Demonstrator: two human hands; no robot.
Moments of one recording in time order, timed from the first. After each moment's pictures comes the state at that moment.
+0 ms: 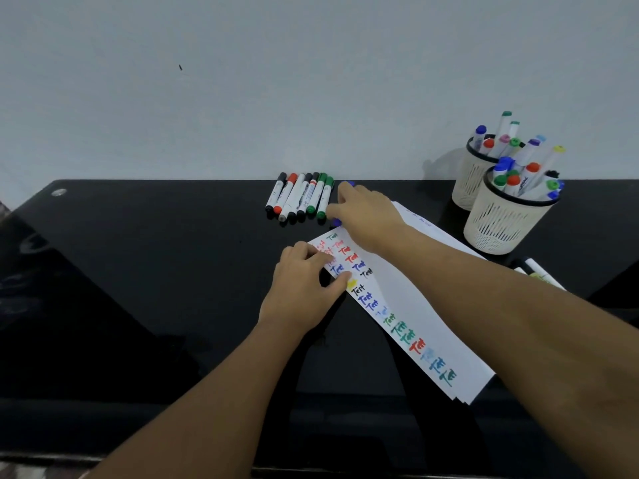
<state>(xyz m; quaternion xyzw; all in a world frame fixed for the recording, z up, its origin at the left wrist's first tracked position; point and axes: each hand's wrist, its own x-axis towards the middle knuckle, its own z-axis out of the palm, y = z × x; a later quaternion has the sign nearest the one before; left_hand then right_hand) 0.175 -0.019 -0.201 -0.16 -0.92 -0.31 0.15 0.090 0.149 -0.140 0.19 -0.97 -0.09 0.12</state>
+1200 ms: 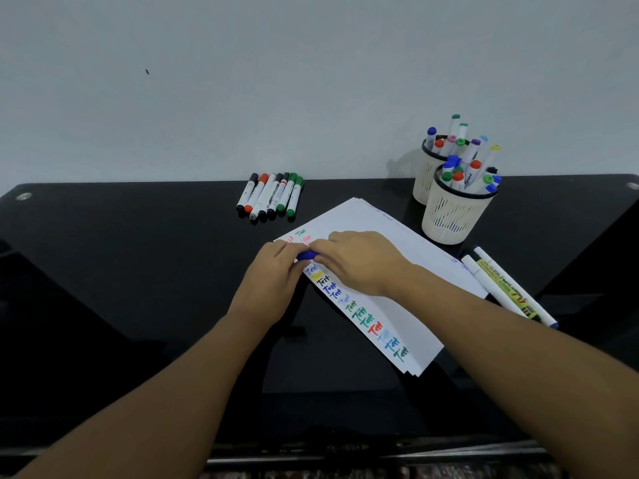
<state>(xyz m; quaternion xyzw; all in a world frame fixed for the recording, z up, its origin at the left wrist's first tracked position) 0.183 -0.021 -0.193 -0.26 -0.90 -0.30 0.18 0.190 0.179 -0.142 0.23 -0.97 0.01 0.04</state>
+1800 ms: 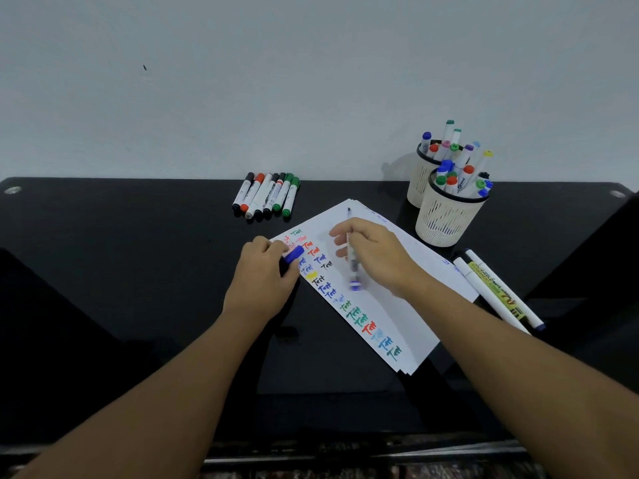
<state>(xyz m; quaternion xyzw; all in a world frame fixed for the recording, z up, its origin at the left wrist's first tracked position) 0.178 -0.021 -0.198 -0.15 -0.94 -0.27 0.17 0.207 0.195 -0.138 0.00 -0.87 0.50 0.02</state>
